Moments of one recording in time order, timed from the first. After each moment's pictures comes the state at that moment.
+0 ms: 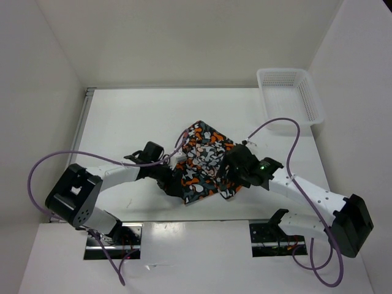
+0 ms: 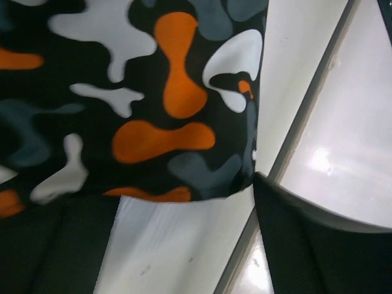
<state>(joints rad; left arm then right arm) -0.48 1.46 0.65 -0.23 0.73 0.07 0.75 1.09 0.75 -0.64 0.21 1.03</state>
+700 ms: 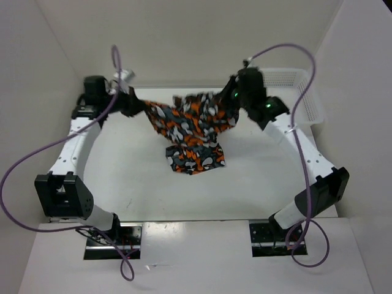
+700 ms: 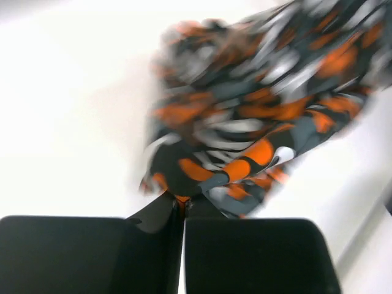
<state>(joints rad) -0.06 1.48 1.29 -0.45 0.71 0.07 0.54 1.48 1.48 -0.56 0.10 0.74</state>
